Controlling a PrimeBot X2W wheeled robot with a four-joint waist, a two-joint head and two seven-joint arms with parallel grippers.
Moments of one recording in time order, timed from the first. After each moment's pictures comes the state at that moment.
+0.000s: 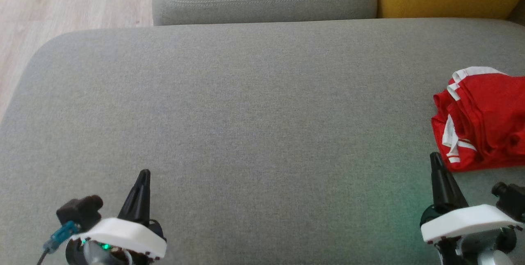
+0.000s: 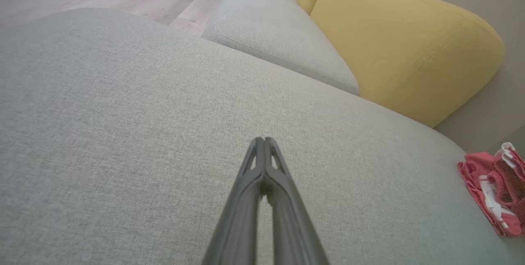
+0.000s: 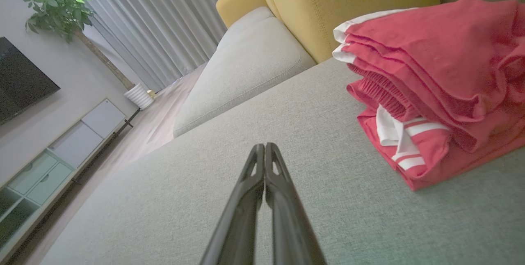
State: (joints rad) left arm 0.06 0.16 -0.20 0.18 -0.56 -0.01 -0.15; right arm 0.10 -0.05 -0.03 0.08 0.54 0.12 0.03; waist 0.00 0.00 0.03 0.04
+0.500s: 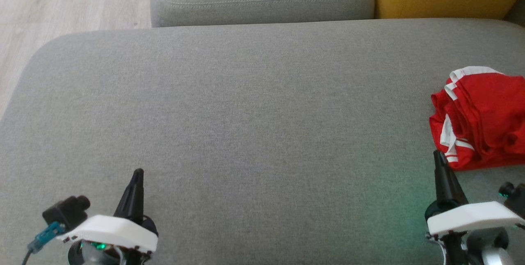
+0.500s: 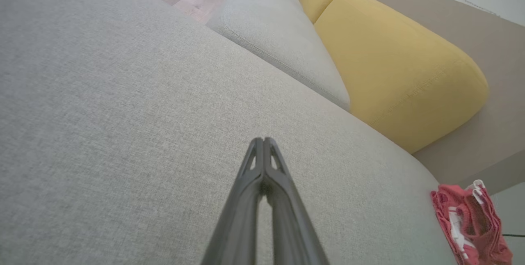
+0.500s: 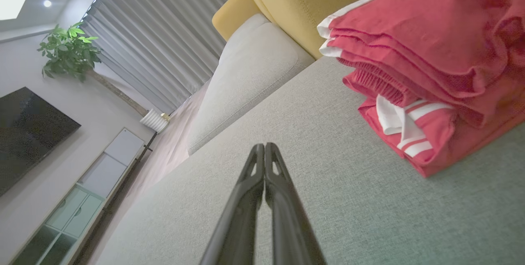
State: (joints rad) left arm 0.05 0.15 -0.17 0.19 -0.73 -0.03 -0.11; right arm 0.07 -0.05 -0.04 0.11 0.72 0.12 0.04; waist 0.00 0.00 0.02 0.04
